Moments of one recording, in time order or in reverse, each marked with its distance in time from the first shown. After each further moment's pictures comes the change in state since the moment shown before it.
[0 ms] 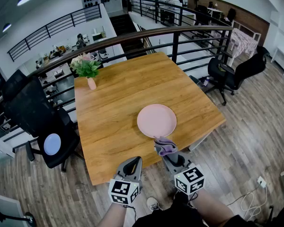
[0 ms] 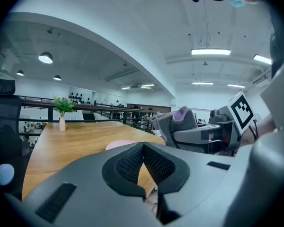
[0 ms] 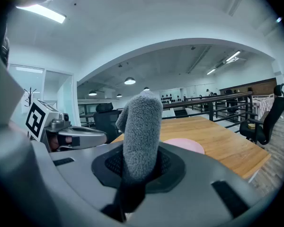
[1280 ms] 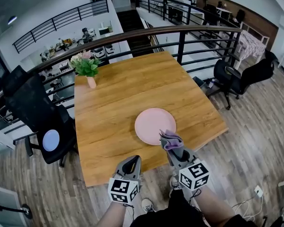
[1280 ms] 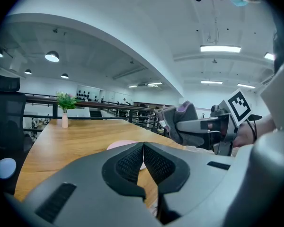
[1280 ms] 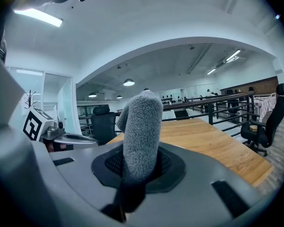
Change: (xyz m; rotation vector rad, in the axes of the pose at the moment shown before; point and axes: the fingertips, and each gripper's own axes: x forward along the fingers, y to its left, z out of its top) left arm 0.056 0.004 0.002 -0.043 0.021 0.086; right arm 0.019 -0.080 0.024 0.010 -0.011 0.017
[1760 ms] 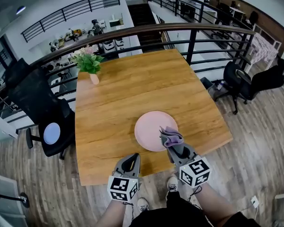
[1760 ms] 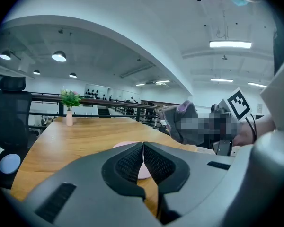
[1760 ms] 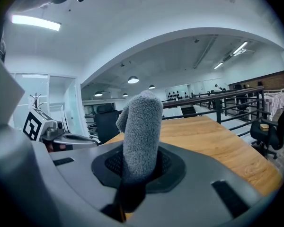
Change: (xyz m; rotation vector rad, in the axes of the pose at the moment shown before) left arm 0.062 0.017 0.007 -0.034 0.020 0.097; right arm 0.054 -0.058 0.010 0.000 0.037 0.096
